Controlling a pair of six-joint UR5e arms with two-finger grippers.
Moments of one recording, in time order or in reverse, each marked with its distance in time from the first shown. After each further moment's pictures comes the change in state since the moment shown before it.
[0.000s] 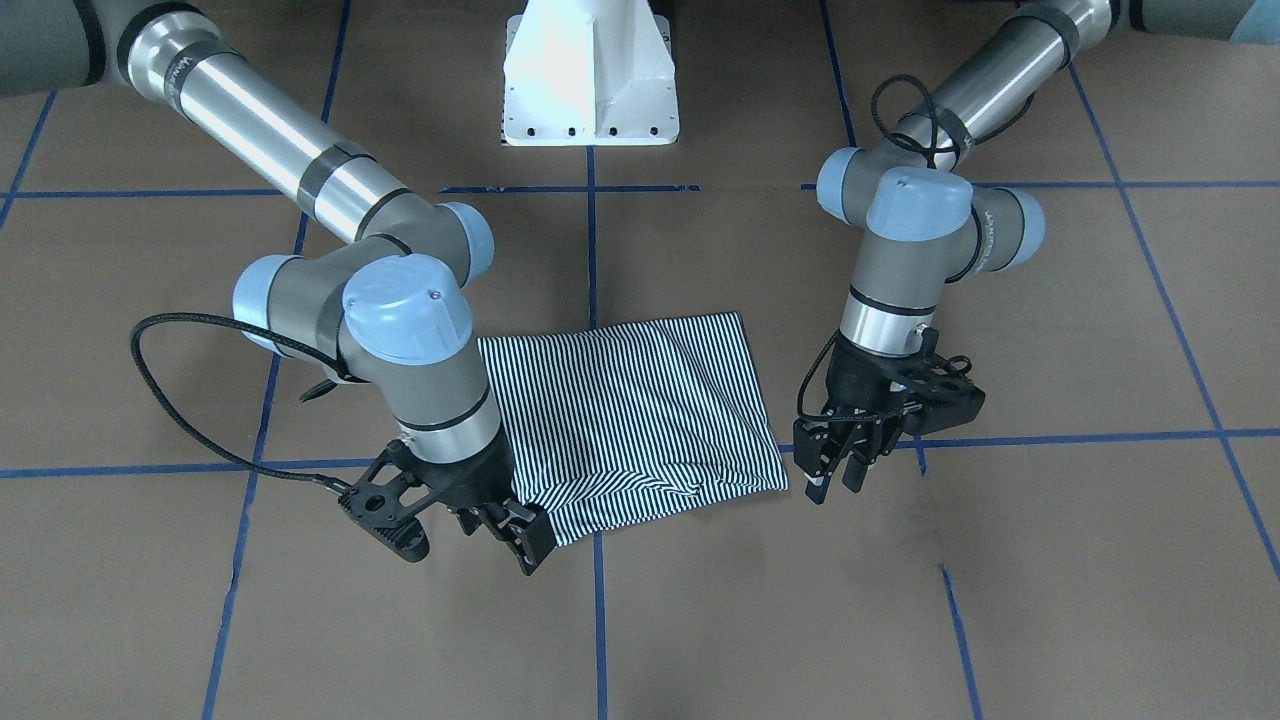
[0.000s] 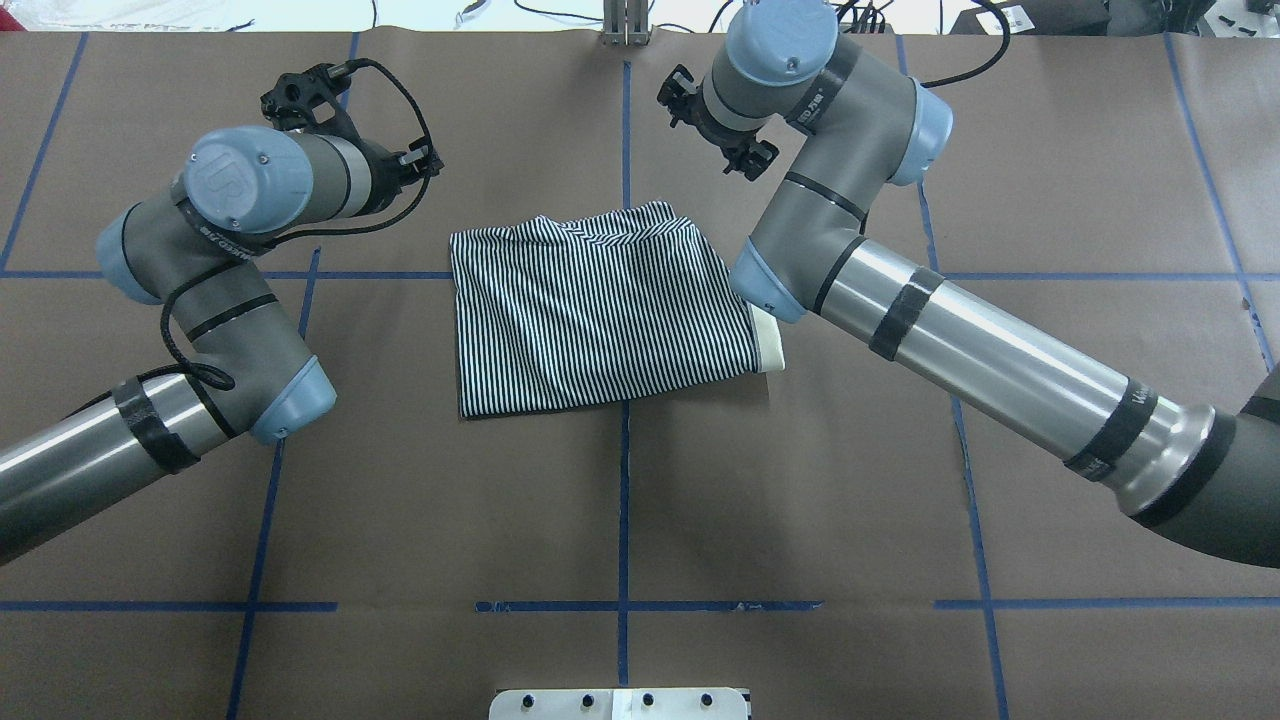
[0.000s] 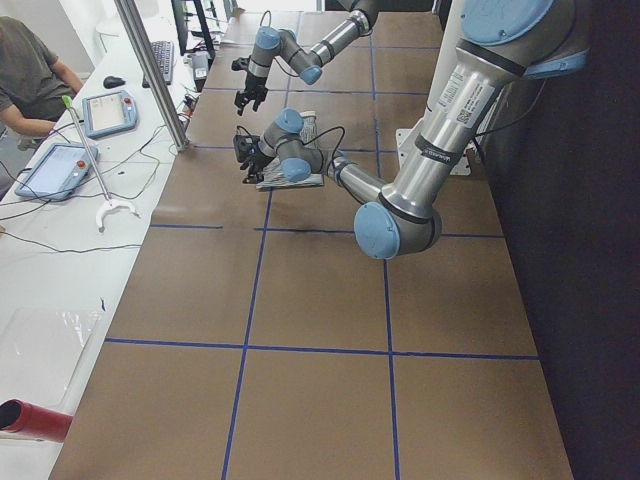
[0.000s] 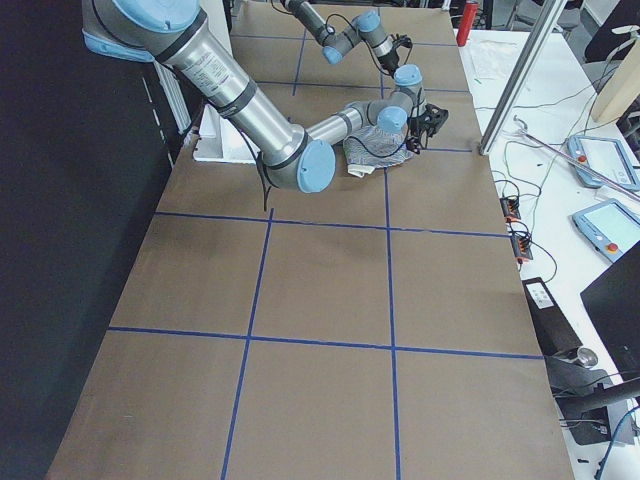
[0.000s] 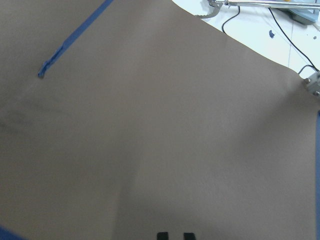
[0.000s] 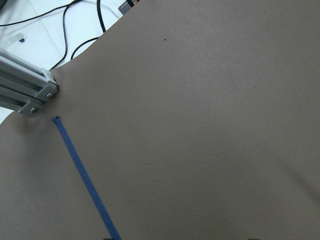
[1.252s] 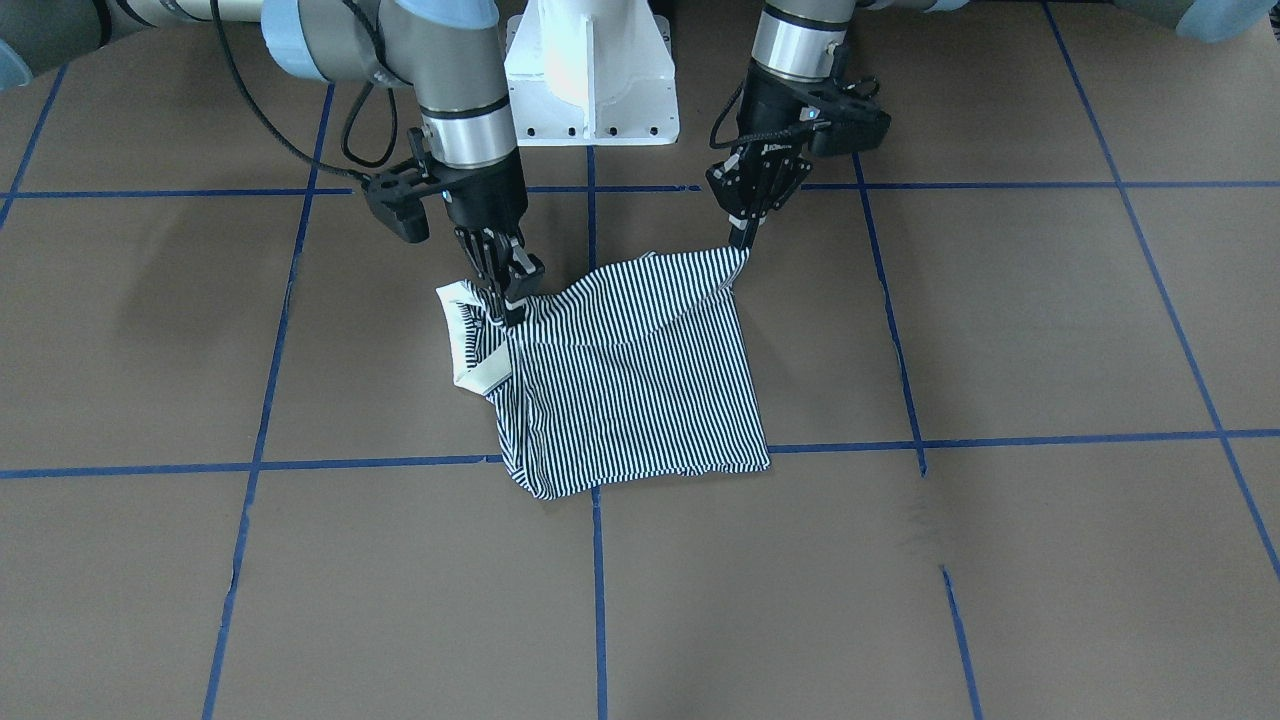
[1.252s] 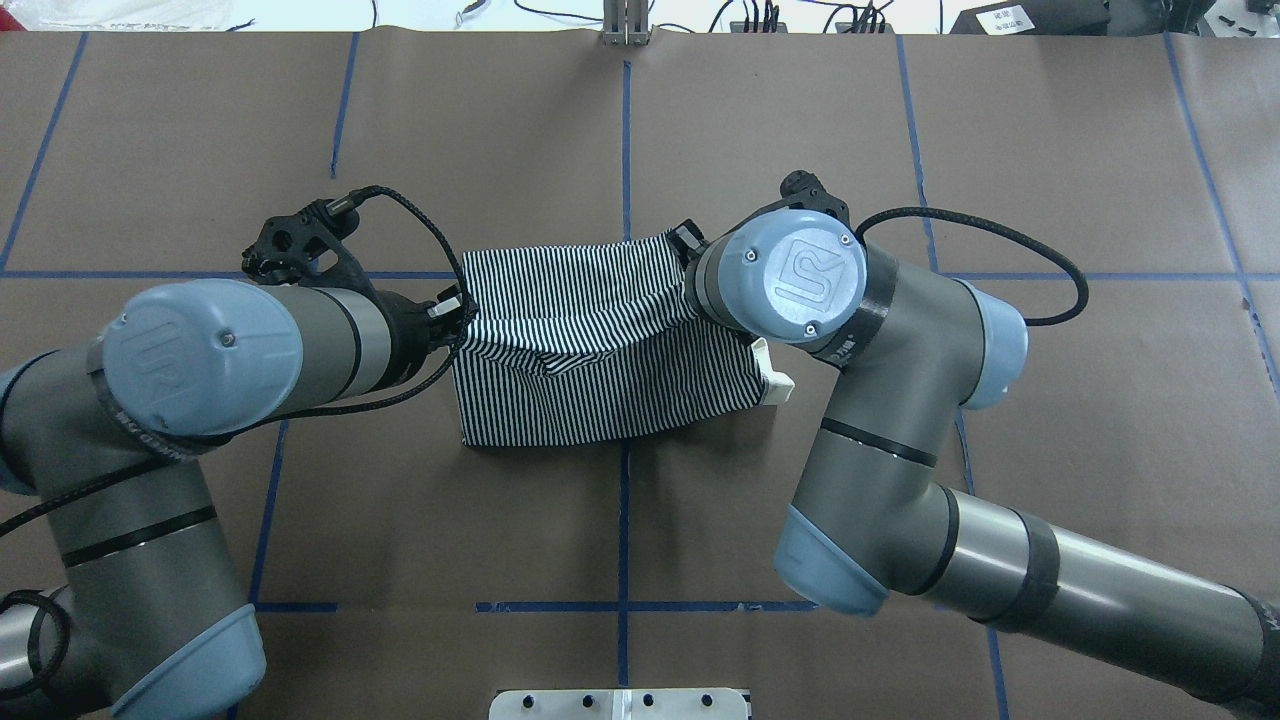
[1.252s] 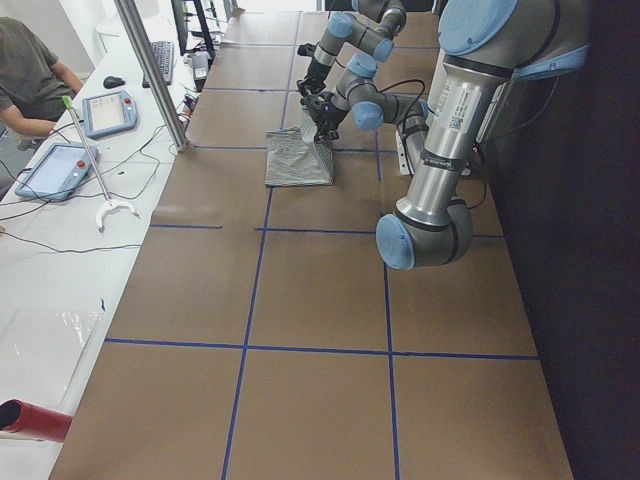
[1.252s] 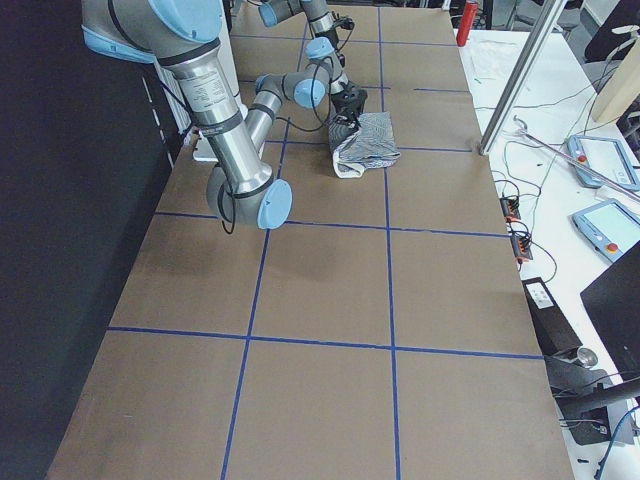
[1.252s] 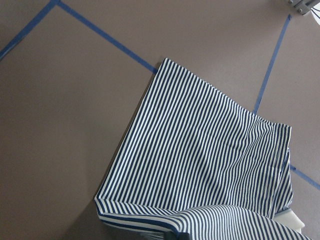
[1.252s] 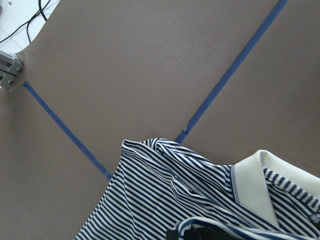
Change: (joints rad) left arm 0.252 0.087 -0.598 0.567 0.064 -0.285; right arm -0.263 -0.223 0.636 -0.407 -0.285 0.414
